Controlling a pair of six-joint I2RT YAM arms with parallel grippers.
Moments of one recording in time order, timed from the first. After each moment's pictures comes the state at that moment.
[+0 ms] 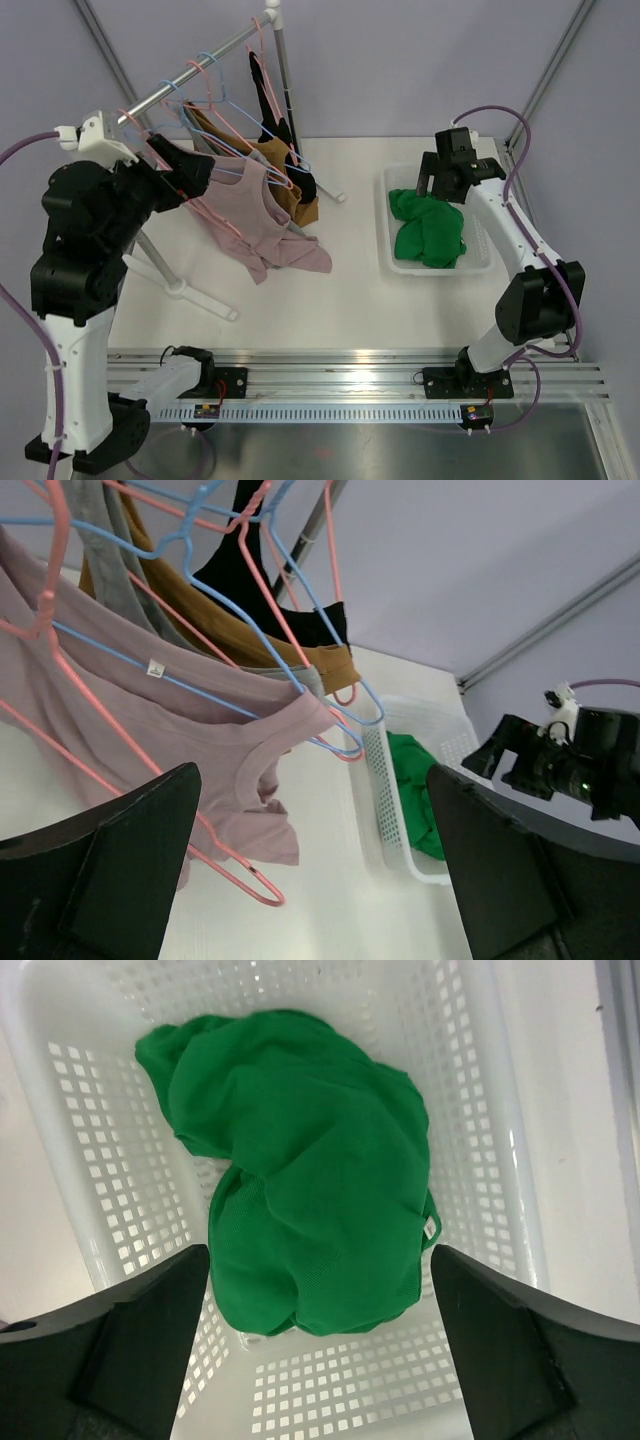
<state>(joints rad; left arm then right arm) -0.19 0.97 1.73 -0.88 0.05 -0.52 0.21 1.60 1.54 -0.80 0.34 0.32</state>
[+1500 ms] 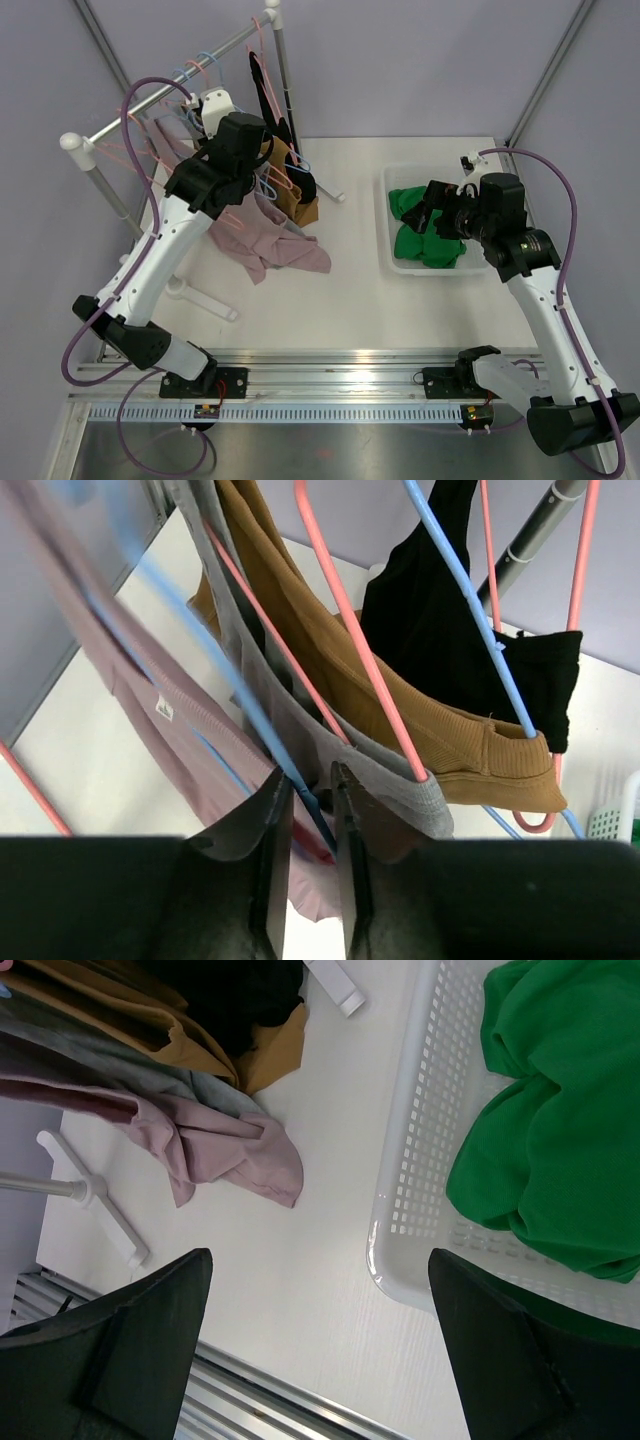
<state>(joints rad) -0.57 1.48 1.80 -0.89 -0.80 -0.56 0.21 1.01 1.16 -0.67 -0.28 0.40</state>
